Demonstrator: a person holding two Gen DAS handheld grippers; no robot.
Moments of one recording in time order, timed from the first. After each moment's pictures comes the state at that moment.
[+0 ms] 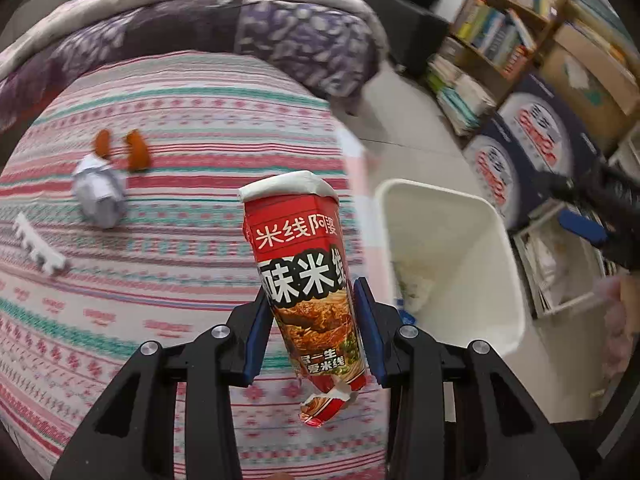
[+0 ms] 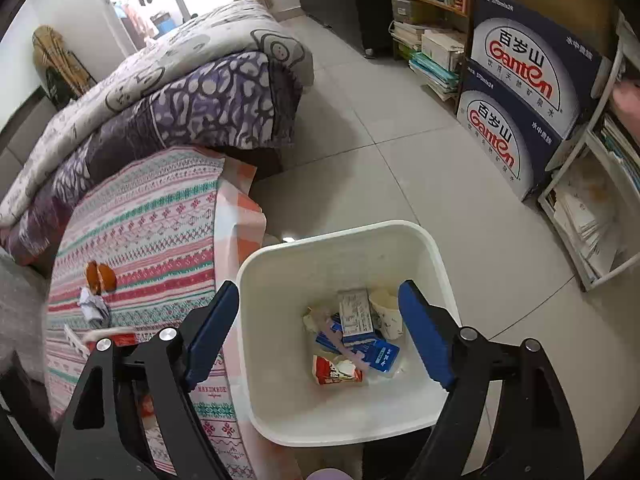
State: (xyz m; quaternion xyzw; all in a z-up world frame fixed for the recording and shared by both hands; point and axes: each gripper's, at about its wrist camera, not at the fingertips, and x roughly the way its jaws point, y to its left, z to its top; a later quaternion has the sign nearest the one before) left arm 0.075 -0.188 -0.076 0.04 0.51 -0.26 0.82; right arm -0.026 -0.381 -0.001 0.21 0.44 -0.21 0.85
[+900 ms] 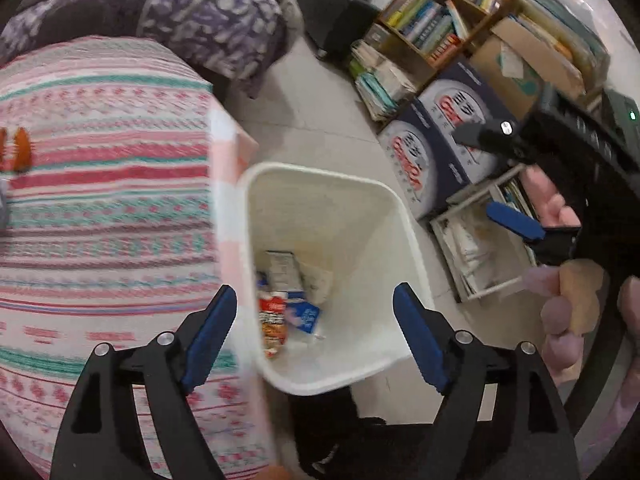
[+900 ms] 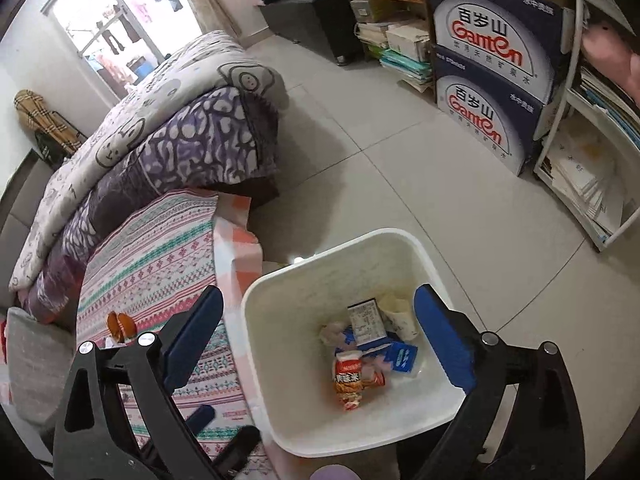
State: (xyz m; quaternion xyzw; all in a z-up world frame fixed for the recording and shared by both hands) left arm 0.070 -0.234 -0.076 -0.03 0.53 -0.38 0.76; right arm -0.035 -0.396 0.005 0.29 0.40 -0.23 0.84
